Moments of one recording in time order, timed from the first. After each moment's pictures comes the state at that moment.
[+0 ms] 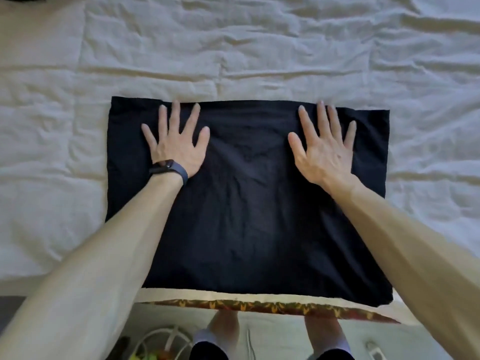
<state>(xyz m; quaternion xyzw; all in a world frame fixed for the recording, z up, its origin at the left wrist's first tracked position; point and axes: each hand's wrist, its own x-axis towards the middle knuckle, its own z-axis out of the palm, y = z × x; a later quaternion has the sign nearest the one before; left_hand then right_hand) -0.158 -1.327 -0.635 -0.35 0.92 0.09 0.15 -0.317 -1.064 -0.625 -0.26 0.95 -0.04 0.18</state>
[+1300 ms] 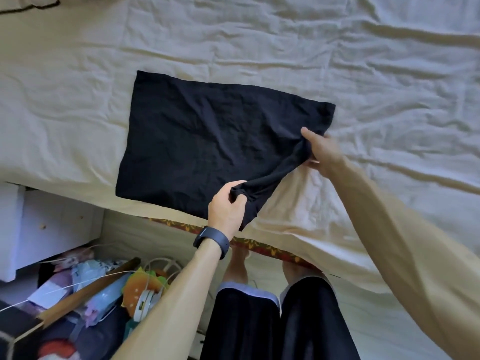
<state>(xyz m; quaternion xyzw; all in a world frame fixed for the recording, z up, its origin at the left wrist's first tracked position) -0.125 -1.010 -0.467 -0.58 0.64 0.50 0.03 -0.367 -0.940 -0.540 0.14 0.69 -0.49 0.52</state>
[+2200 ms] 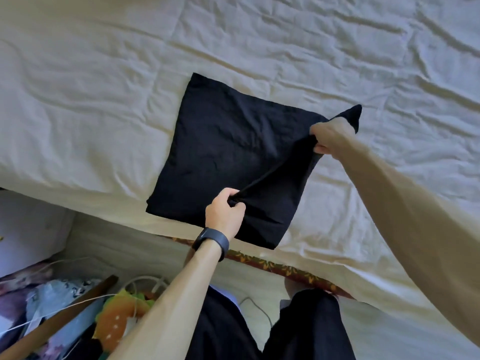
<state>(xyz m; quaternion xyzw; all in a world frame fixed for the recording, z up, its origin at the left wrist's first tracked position) -0.022 -1.173 -0.495 -0.58 0.62 0.52 0.08 -0.324 -1.145 -0.507 0.03 0.89 -0.22 0.40</state>
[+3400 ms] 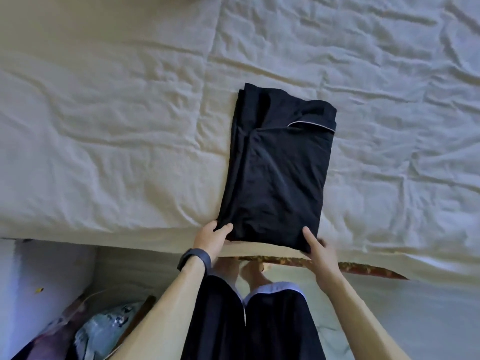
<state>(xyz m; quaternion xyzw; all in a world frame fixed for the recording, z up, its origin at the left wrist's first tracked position) 0.139 -1.341 -0.563 -0.56 0.48 0.61 0.28 -0.004 -1.119 -0.514 0.32 0.77 -0.36 0.41</state>
